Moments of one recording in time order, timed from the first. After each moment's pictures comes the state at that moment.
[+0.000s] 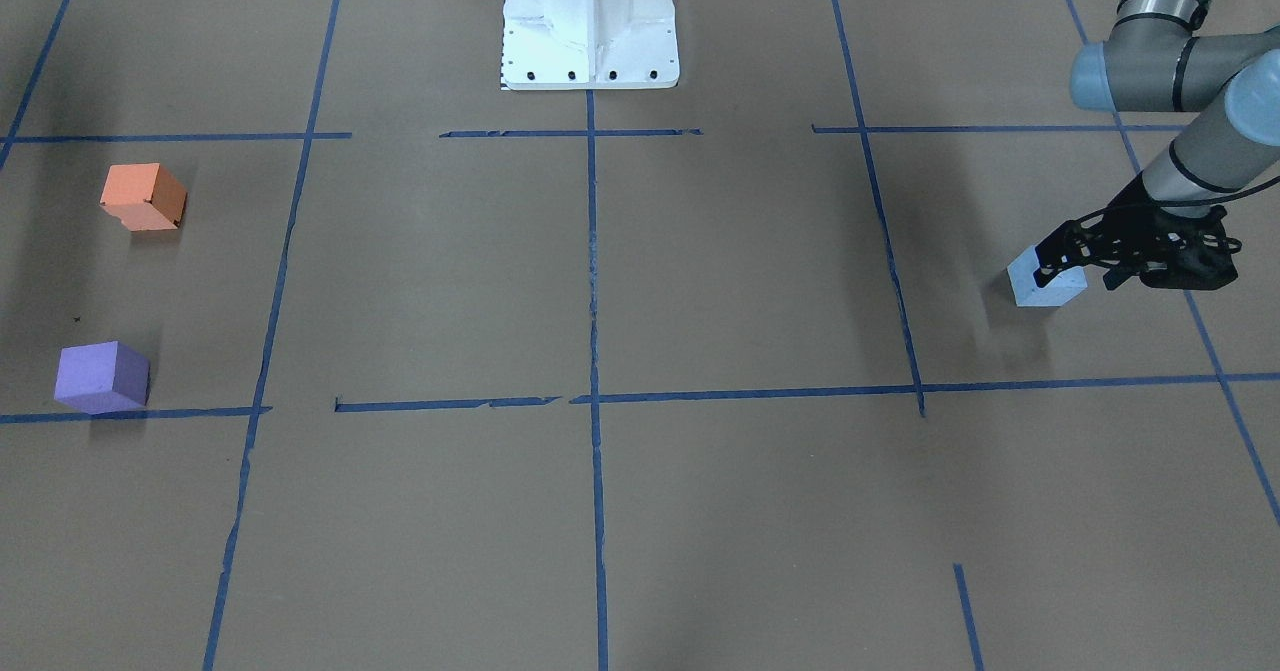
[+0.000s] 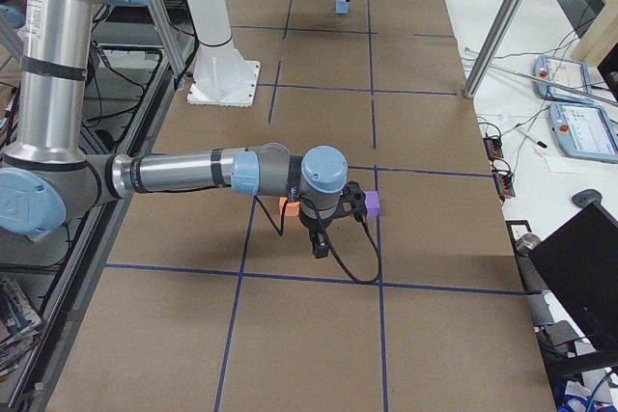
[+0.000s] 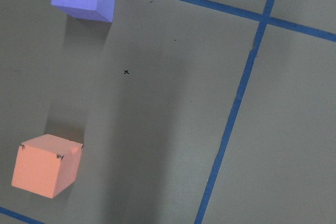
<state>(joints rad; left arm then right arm) -0.98 -1.58 -1.58 -2.18 -2.16 -0.79 1.53 -1.76 1.89 -1.74 2.41 -0.29</state>
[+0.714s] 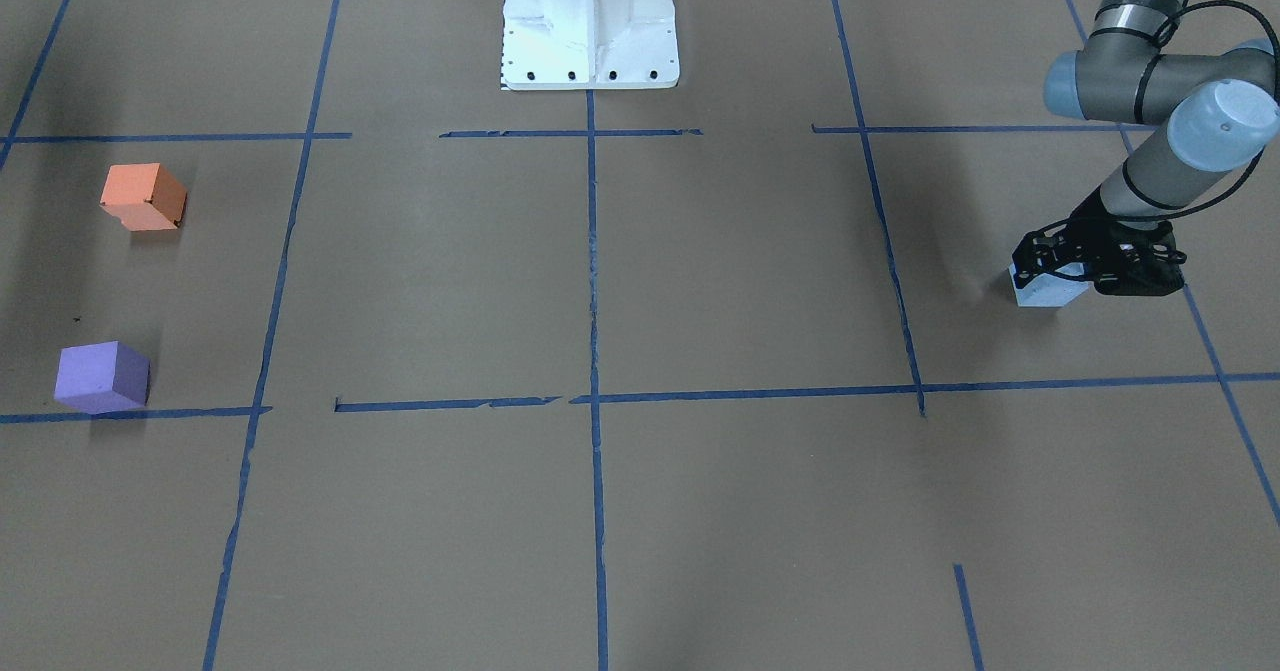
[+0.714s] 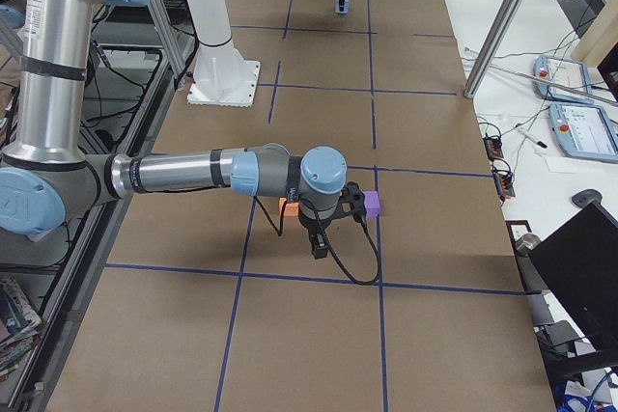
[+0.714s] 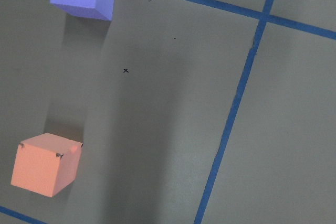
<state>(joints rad) -0.94 -1.59 -1.56 -2.18 -2.16 -0.80 1.53 -1.76 1.89 -1.74 2.41 -0.29</state>
